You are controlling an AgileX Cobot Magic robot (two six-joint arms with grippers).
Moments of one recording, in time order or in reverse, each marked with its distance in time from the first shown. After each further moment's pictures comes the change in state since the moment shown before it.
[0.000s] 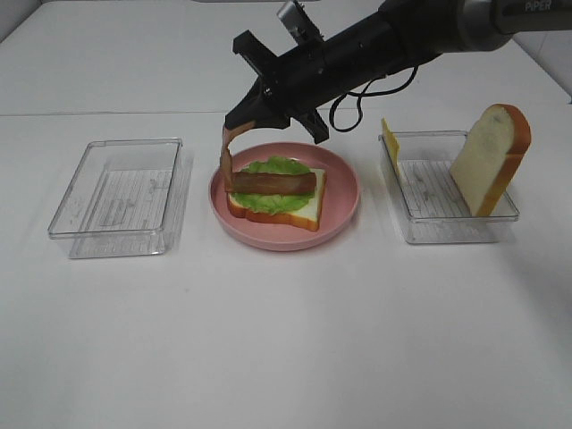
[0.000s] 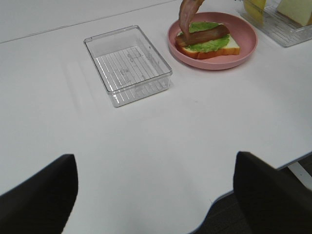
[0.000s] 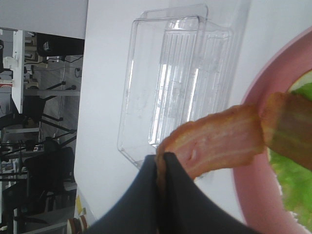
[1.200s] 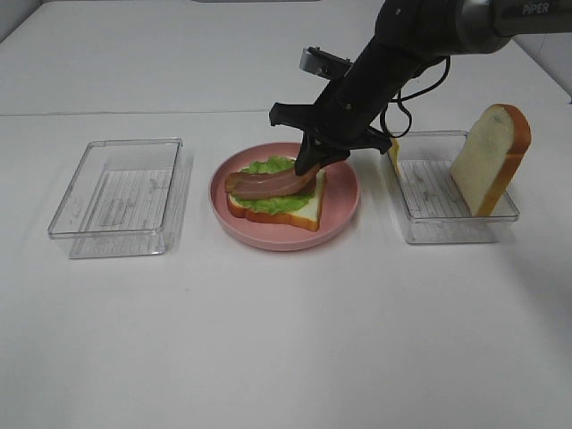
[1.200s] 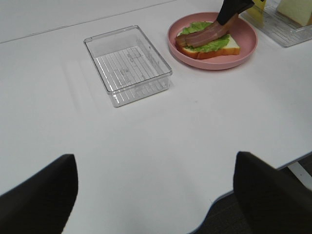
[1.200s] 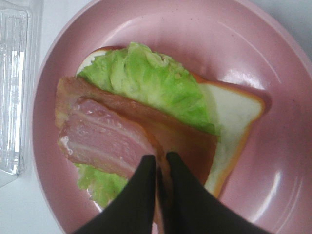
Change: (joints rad) left arm 0.000 0.000 0.000 0.000 0.000 0.000; right arm -0.001 0.003 0.000 -0.635 -0.060 0.315
